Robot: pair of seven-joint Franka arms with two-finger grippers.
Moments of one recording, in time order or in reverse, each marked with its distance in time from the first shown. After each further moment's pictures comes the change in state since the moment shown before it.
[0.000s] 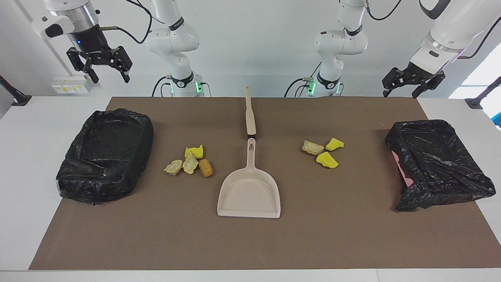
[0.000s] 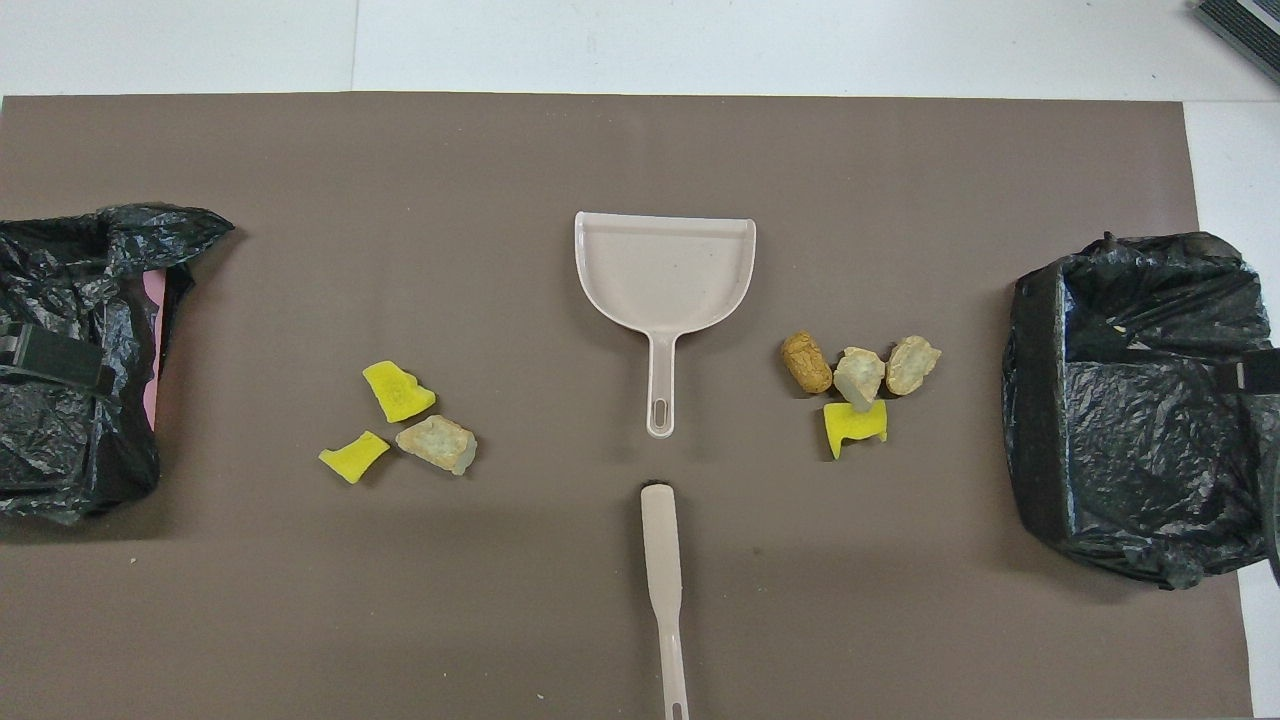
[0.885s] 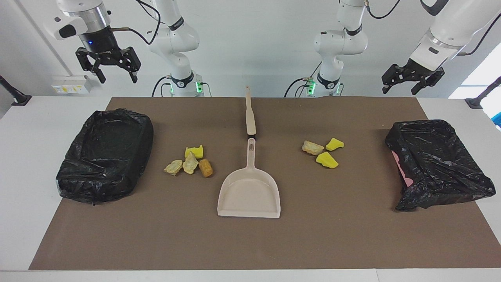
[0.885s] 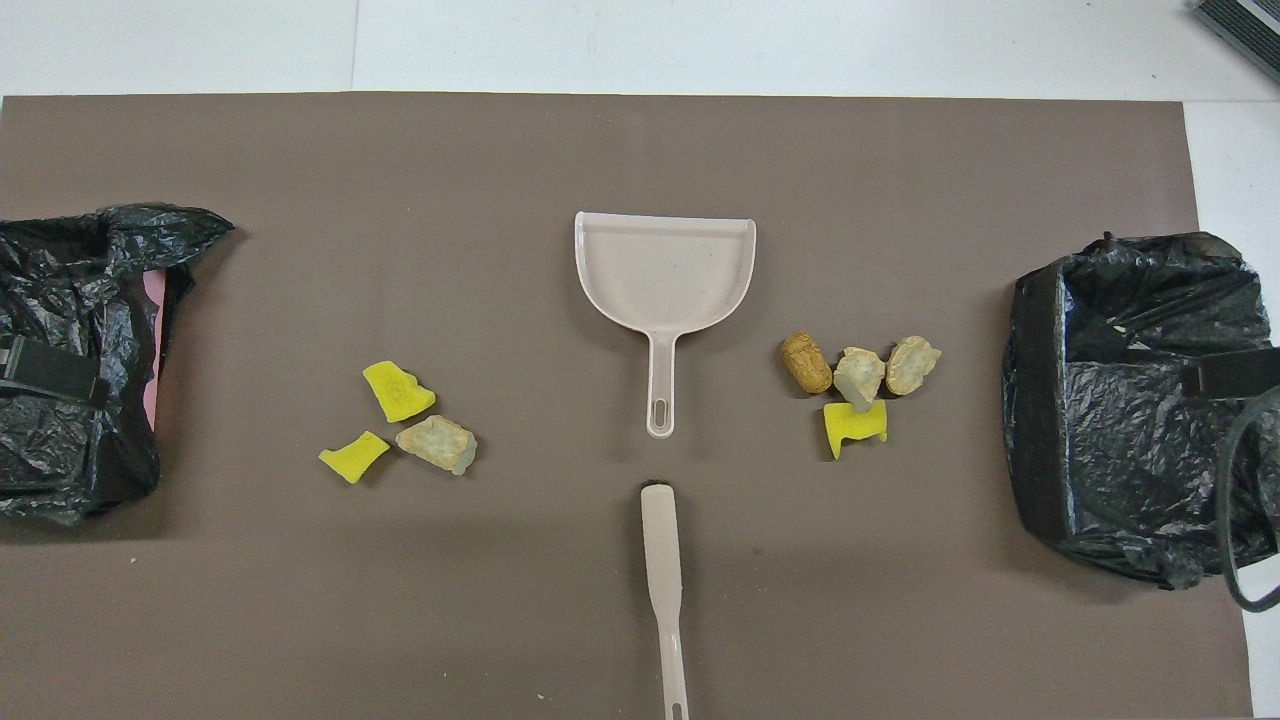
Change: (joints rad) left arm 0.000 -0.014 -0.003 -0.004 -0.001 -0.034 0.000; right arm 0.023 -0.001 0.046 -0.003 -0.032 -0.002 0.028
